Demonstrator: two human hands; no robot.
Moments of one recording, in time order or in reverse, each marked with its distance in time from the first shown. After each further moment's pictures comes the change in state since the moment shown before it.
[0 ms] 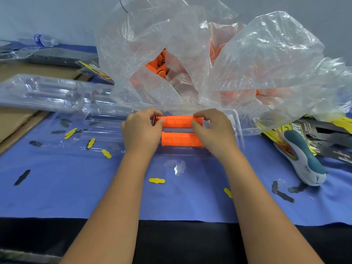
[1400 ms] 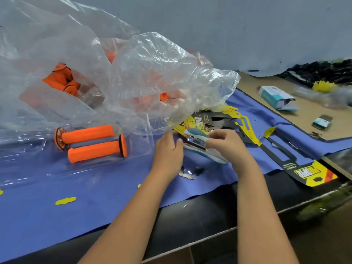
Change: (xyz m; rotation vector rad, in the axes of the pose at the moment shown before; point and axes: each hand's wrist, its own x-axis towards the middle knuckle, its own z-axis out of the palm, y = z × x) left_hand -0.112 0.175 0.106 -0.567 -0.534 0.156; right_hand -0.083 0.073 -0.203 0.086 0.104 0.486
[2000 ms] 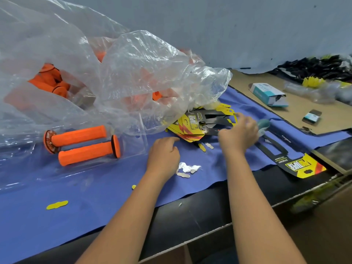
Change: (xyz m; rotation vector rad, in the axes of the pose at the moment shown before) left_hand 0.001 -0.003 0.002 0.256 -0.136 0.048; right_hand 0.040 0.029 -0.008 -0.380 0.715 0.120
